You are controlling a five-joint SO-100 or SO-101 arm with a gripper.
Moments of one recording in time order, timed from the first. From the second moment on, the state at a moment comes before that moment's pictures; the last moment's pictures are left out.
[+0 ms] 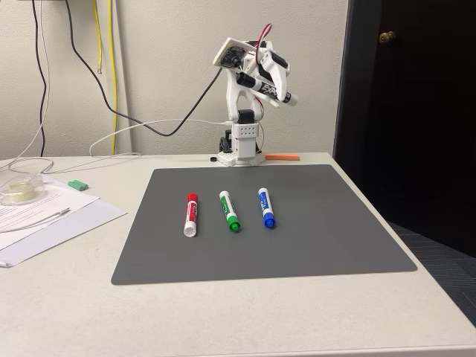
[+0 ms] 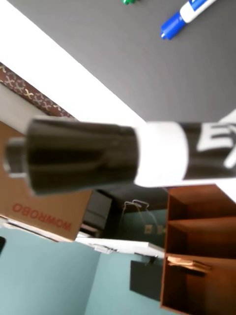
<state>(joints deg) -15.0 129.5 113.2 32.8 -24.2</state>
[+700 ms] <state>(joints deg) -12.9 130.6 113.2 31.5 -20.0</state>
